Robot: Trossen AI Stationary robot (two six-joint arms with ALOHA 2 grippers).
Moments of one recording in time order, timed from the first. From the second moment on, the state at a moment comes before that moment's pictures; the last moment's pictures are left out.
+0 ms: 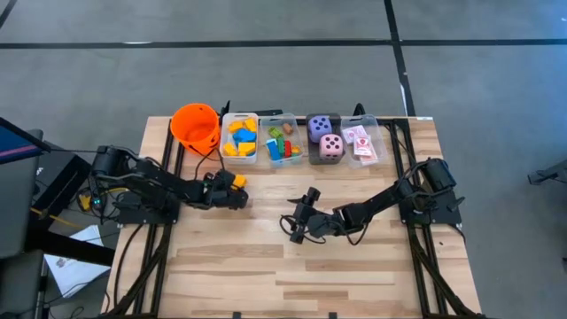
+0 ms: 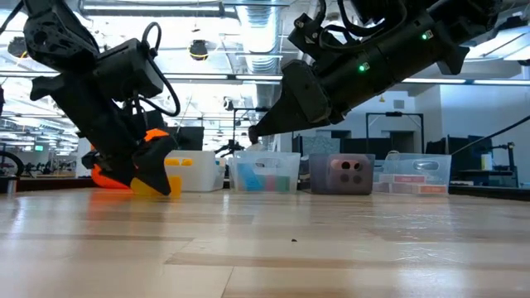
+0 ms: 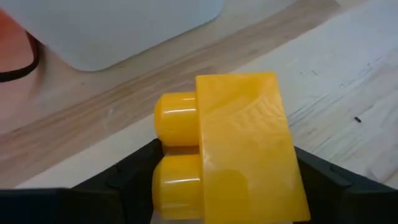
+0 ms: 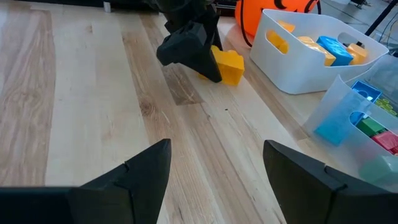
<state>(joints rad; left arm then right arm) -0.07 1.51 0.40 -0.01 -0.66 -0.93 0.32 1.87 0.89 0.43 0.71 0.17</state>
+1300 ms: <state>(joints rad) 0.42 1.10 0.40 0.30 -0.62 -0.27 0.34 1.85 0.89 0.44 0.66 0.06</state>
